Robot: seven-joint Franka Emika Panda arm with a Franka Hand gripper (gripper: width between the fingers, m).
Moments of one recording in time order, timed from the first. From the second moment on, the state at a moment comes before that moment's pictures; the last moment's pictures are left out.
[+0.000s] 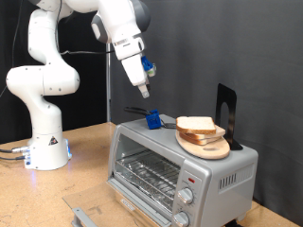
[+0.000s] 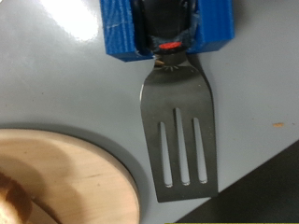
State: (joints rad) arm -0.40 -0.64 0.64 -2.56 0.75 2.26 -0.30
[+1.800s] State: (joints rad) arm -0.38 -0.50 0.77 -2.63 0.84 2.49 -0.38
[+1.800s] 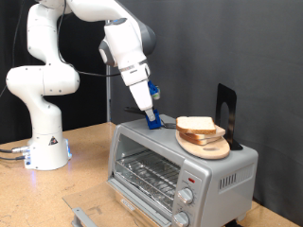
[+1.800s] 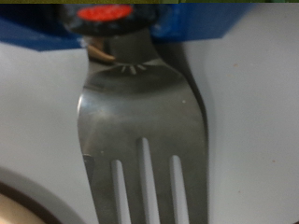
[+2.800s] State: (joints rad) arm -0.38 -0.47 0.78 -2.64 0.85 2.52 -0.38
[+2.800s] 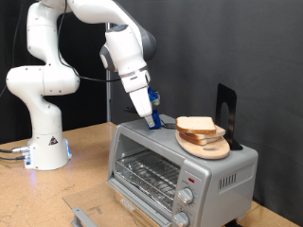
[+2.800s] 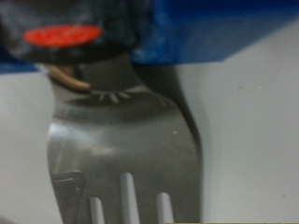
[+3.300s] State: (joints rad) arm -0.38 -0.47 0.79 -2.64 0.86 2.52 -0.38
